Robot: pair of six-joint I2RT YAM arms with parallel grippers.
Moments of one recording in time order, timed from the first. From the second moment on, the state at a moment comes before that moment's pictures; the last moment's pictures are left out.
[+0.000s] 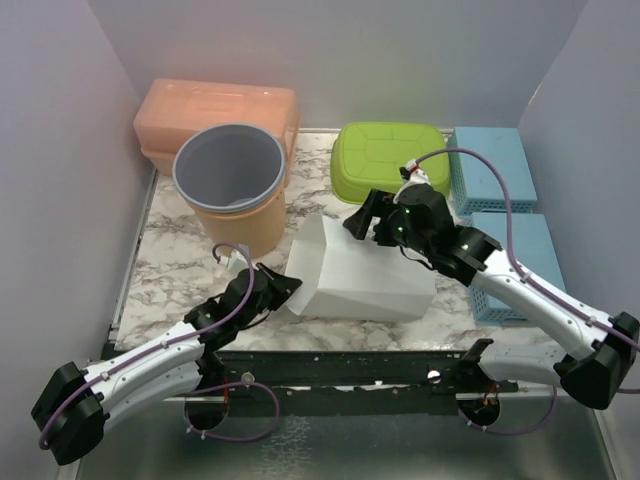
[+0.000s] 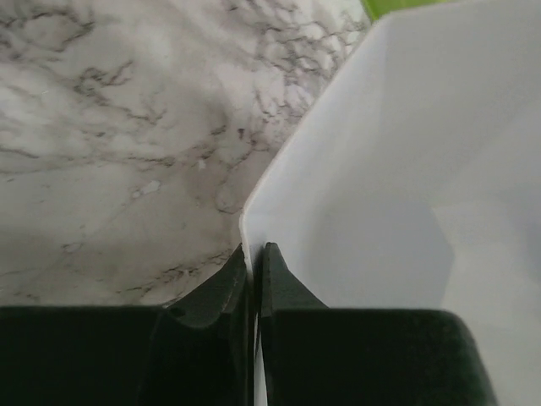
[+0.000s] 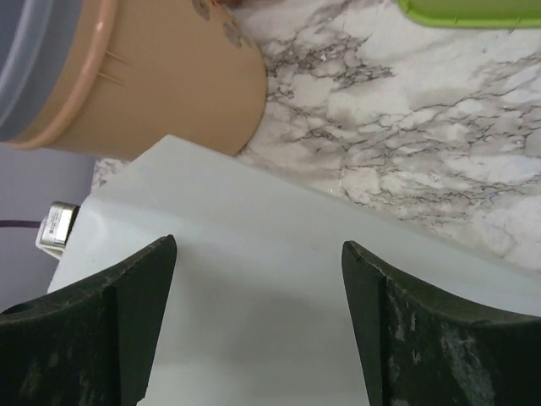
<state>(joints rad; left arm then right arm) -0.83 0.75 0.30 -0.02 -0.26 -1.31 0.78 1.13 1.09 -0.41 0.18 0.72</state>
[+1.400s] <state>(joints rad) -0.82 0.75 0.34 -0.36 -0.31 -1.33 0.78 1.43 1.22 -0.40 -0.29 0.54</state>
